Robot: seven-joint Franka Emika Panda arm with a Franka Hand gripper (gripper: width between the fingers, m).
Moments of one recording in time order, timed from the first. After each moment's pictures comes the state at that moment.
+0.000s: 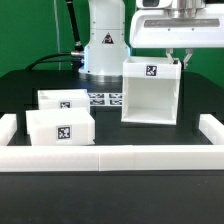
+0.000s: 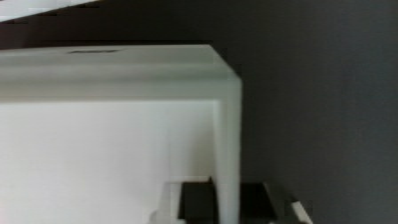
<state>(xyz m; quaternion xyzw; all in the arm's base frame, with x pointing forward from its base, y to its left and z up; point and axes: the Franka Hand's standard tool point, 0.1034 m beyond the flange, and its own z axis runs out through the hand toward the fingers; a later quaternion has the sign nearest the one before) 0.424 0.120 0.098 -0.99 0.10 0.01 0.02</state>
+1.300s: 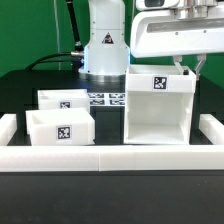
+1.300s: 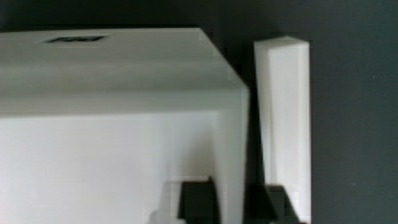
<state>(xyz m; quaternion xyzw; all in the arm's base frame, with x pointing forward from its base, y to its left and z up) 0.543 0.111 0.099 -1.00 0.07 -0.04 0.04</state>
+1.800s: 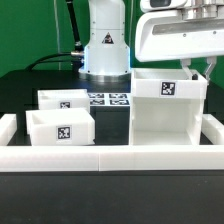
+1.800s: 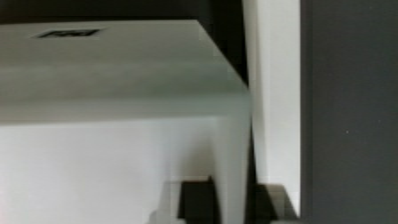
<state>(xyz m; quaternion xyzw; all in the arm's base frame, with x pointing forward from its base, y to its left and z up) 0.573 0.111 0.099 -1.00 0.06 -0.06 0.05</state>
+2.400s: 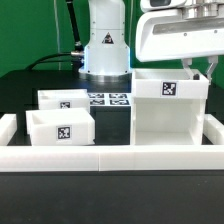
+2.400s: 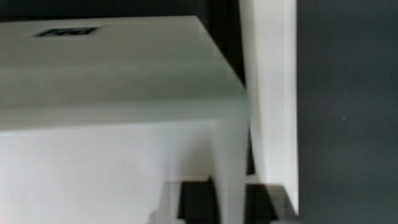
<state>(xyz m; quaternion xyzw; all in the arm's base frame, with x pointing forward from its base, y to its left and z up) 0.576 0.114 0.102 -0.99 0.11 -0.06 0.06</state>
